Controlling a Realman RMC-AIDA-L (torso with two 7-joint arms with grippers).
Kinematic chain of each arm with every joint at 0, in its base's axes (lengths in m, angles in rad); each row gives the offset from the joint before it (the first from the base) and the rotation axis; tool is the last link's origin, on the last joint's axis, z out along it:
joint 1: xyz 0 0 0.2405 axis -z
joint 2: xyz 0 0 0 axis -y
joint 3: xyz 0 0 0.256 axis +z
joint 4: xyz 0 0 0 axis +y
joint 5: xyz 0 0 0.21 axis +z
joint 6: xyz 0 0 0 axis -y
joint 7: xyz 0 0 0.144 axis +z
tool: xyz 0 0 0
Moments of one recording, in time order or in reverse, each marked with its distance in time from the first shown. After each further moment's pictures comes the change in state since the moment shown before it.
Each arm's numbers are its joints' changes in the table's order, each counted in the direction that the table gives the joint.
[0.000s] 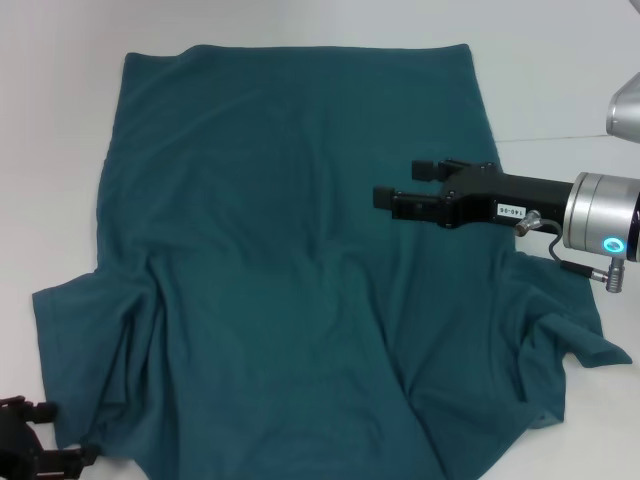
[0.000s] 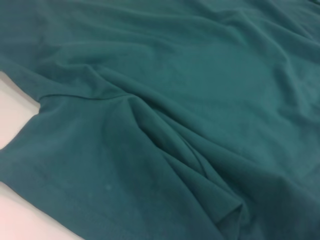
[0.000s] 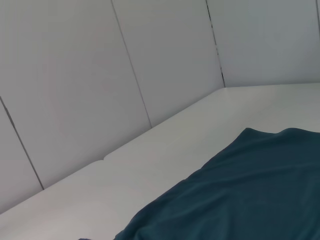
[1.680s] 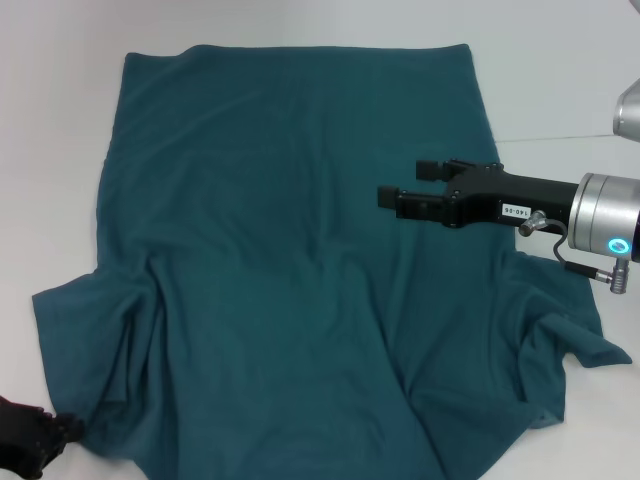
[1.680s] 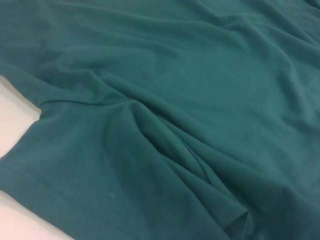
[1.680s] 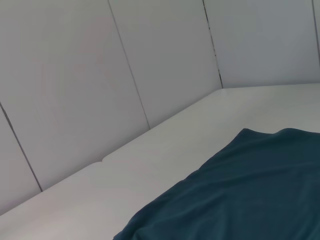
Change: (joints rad) left arm 0.014 0.000 0.001 -0.024 -0.008 0.021 -0.002; right arm 0.005 0.002 0.009 0.000 0.002 0.006 0.000
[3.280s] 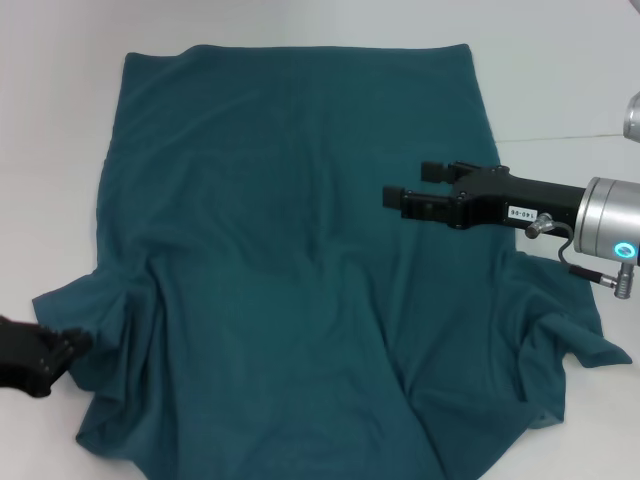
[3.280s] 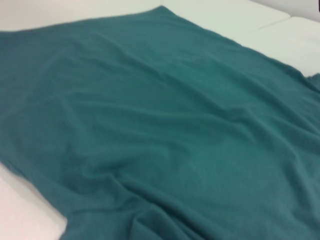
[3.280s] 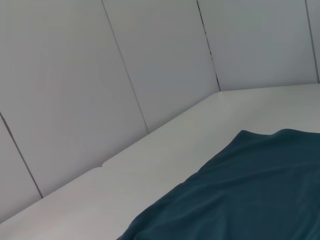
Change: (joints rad) left arm 0.030 -0.005 -0.025 0.062 -0.156 -0.002 0.004; right arm 0.014 0.002 0.001 0.006 0.025 0.006 -0.003
